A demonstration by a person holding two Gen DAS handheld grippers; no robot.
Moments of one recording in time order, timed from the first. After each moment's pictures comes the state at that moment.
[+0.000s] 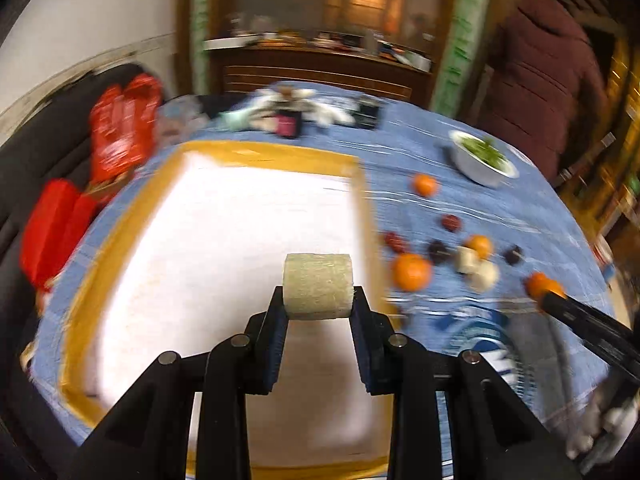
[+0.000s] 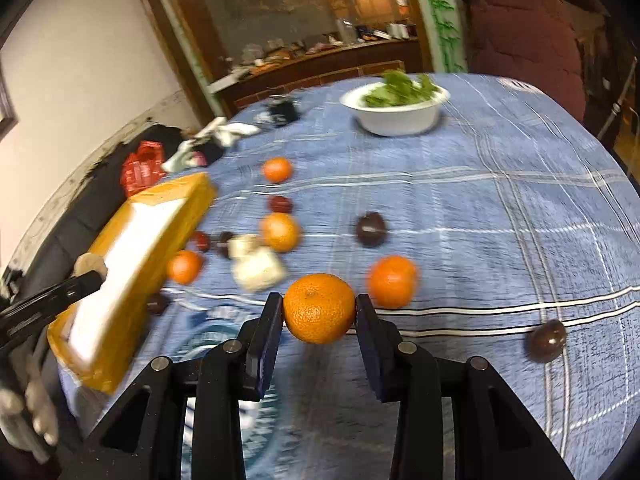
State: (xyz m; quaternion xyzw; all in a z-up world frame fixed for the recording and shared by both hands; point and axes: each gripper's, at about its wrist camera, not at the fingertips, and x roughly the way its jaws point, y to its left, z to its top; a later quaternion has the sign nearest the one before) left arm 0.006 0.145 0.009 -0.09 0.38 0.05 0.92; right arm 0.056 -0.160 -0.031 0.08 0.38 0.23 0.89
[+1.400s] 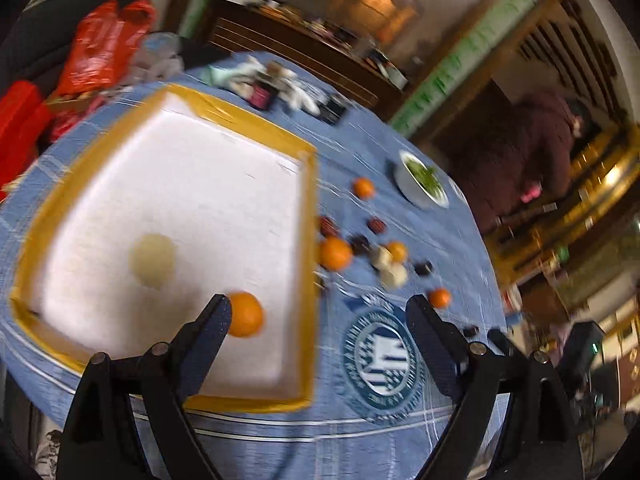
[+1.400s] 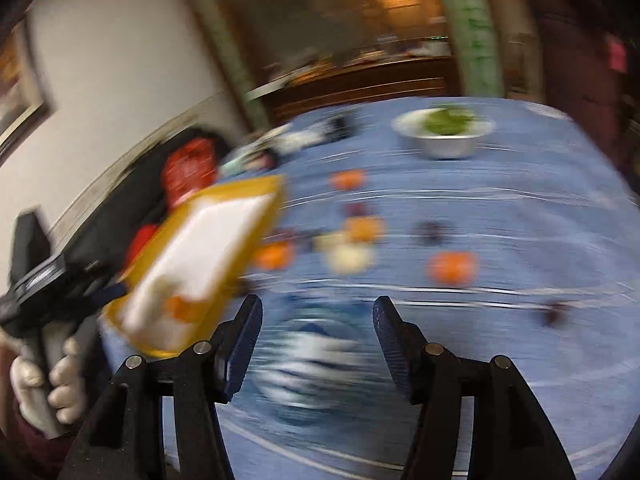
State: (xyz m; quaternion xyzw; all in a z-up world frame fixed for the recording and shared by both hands) left arm -0.013 0.144 0.025 -0.26 0.40 -0.07 0.88; right arm 0.009 -0.207 -0.004 0.10 0.36 0.19 0.91
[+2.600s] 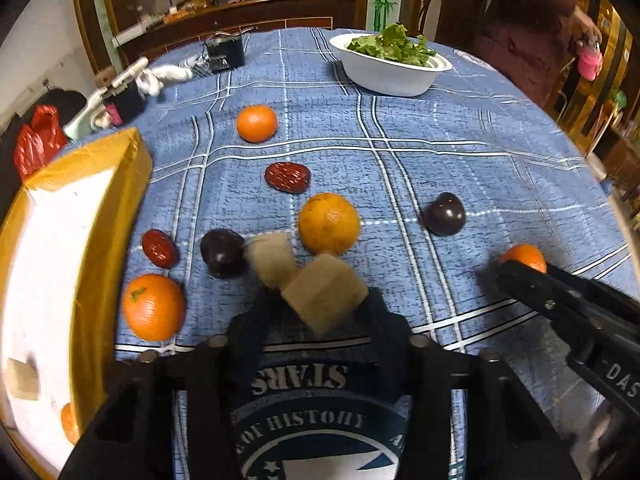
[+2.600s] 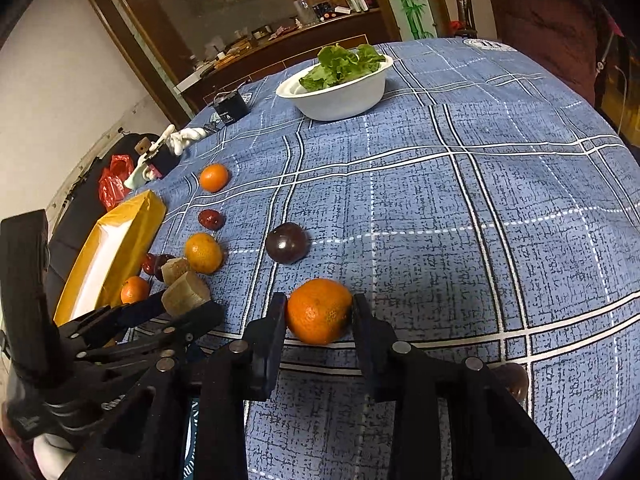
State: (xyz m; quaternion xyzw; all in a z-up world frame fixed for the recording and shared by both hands) left arm 0.120 -0.050 -0.051 0.02 0.48 -0.03 0.88; right arm 0.115 -0.225 -0.061 0.12 0.43 0.17 0.88
